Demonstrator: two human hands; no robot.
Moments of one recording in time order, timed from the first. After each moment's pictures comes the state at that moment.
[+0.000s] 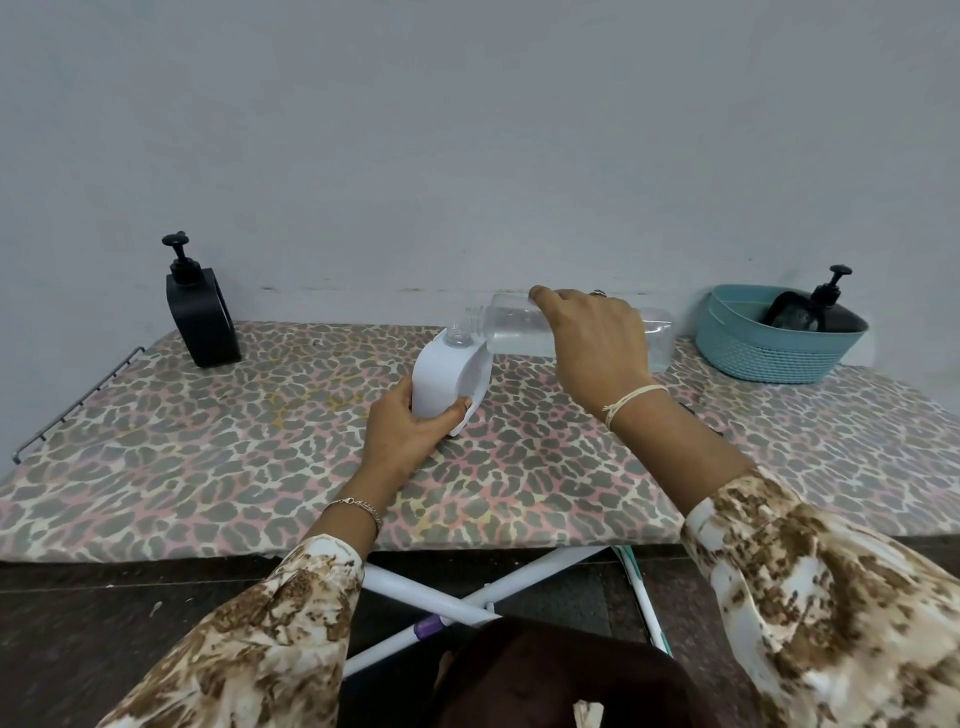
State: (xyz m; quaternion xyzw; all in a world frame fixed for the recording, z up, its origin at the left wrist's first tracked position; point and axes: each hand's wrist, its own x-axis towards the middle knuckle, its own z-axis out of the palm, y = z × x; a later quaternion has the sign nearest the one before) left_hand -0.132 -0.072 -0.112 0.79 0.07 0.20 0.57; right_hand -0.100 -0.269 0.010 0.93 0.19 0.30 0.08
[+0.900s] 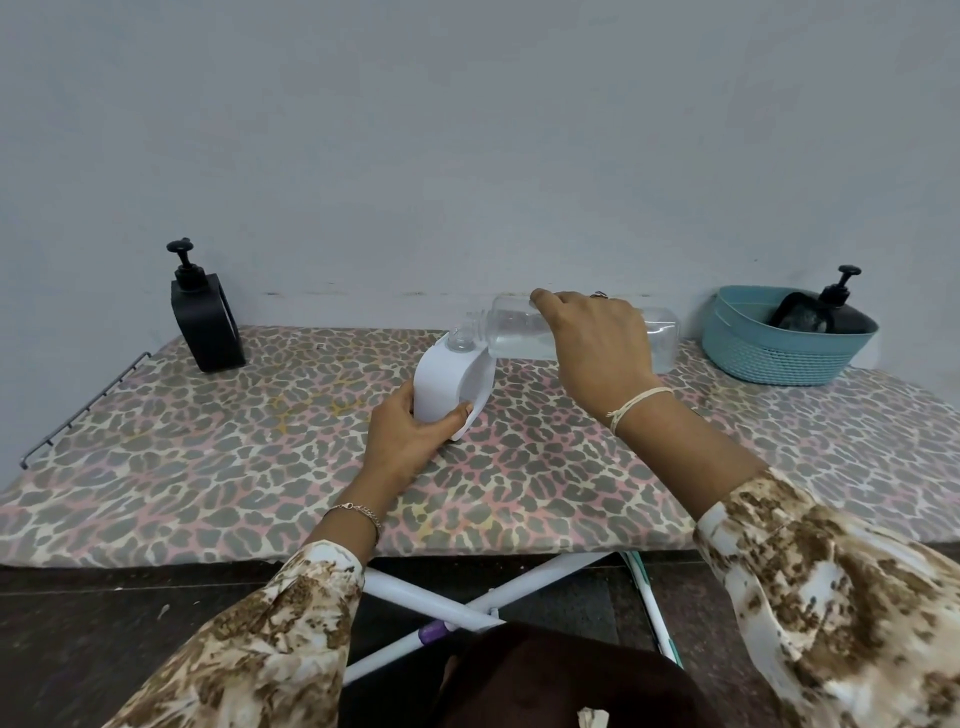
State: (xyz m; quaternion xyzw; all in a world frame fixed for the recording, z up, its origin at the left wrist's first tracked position) left_hand -0.132 -0.070 -0.112 0.79 0.07 0.18 0.59; right_hand -0.099 -0.269 0.011 0.93 0.20 0.30 0.07
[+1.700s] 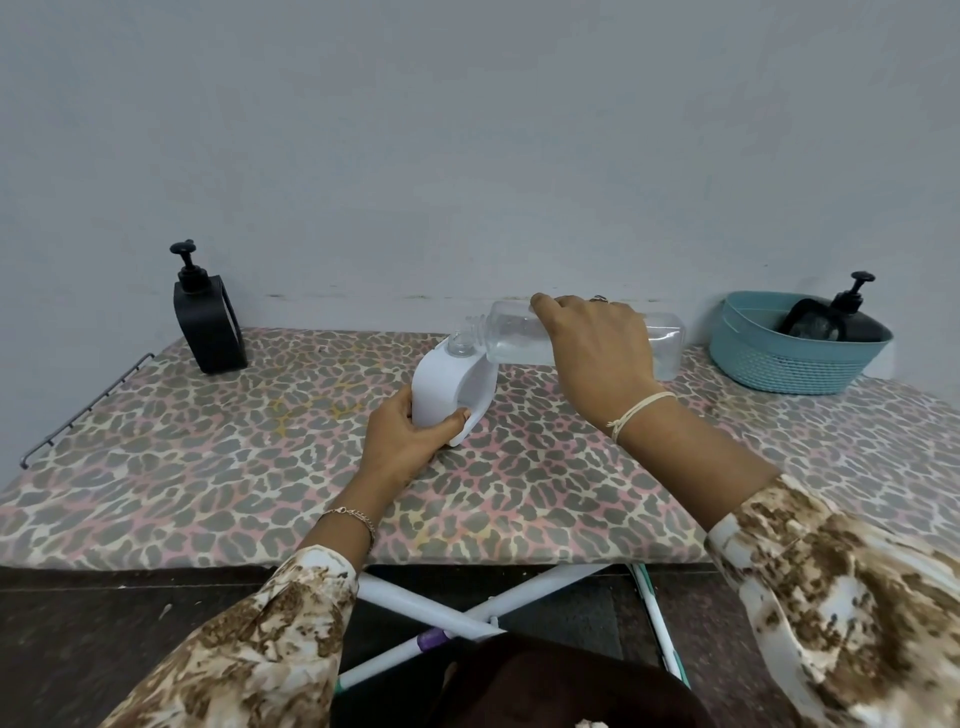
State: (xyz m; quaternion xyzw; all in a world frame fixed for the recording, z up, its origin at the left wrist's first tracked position) left_hand -0.135 -0.073 -0.105 0.77 0.07 0.17 0.61; right_hand -0.104 -0.267 0.017 0.93 0.20 0.29 0.09
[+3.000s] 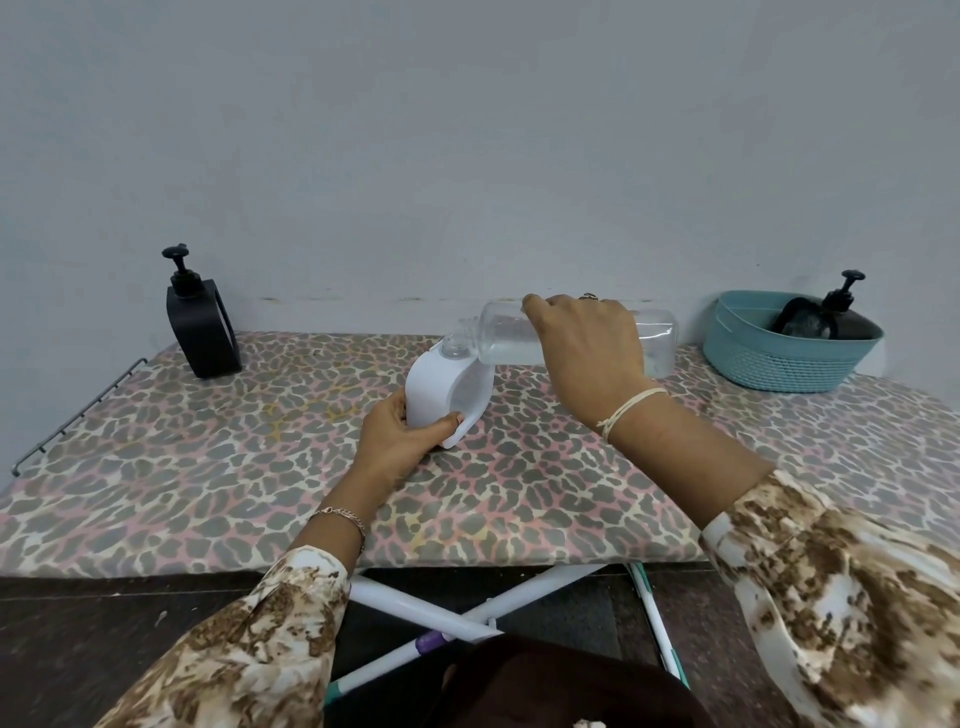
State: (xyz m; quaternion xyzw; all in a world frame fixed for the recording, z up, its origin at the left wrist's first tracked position) left_hand -0.136 -0.071 -0.099 0.75 0.08 0.14 0.64; right_hand -0.108 -0.263 0.022 0.93 0.20 0.28 0.10
